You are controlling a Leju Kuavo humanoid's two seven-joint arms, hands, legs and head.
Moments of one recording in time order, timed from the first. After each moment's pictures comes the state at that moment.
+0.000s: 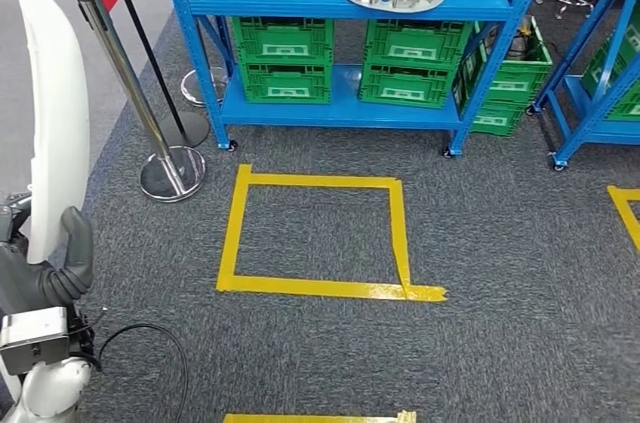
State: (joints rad) left arm 0.11 0.13 -0.13 -1.80 -0.51 0.55 -0.38; right arm 0.12 0.24 -0.51 -0.63 0.40 -0.19 -0.11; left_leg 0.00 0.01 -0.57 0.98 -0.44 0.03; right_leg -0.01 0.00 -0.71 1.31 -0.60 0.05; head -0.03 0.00
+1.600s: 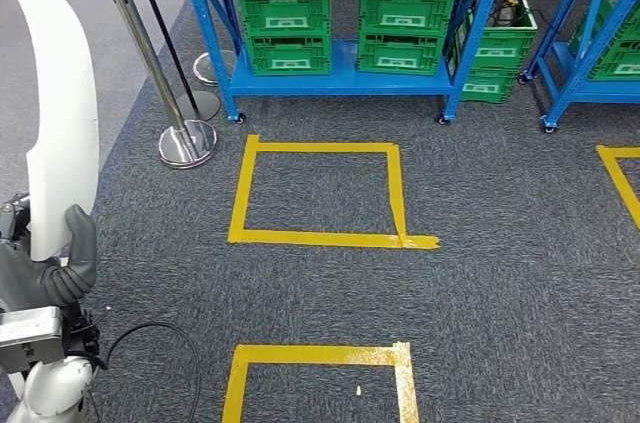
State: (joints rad) left arm 0.10 0.12 -0.15 -1.81 -0.45 0.53 -0.39; right arm 0.11 0.24 -0.51 -0.58 0.44 -0.18 -0.15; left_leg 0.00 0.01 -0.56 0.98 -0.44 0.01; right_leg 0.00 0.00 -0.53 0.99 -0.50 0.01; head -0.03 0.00
